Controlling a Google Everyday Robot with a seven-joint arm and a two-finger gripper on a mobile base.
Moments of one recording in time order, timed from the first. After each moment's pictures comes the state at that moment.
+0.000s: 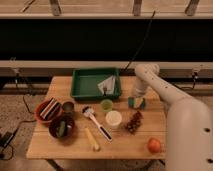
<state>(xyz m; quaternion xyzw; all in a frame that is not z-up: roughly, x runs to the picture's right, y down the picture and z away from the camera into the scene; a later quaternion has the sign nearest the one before) 0.201 0.096 0.933 -0.37 -0.09 -0.05 0.92</state>
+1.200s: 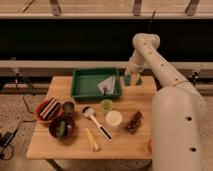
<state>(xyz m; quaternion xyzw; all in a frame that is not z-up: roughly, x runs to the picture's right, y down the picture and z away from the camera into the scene) 0.151 -0.050 0.874 -0.32 -0.15 -0.12 0.93</state>
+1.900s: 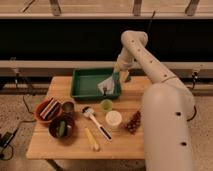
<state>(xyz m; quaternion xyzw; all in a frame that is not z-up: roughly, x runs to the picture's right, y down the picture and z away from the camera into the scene) 0.084 -0.068 0.874 -0.30 -0.18 -0.16 0.92</state>
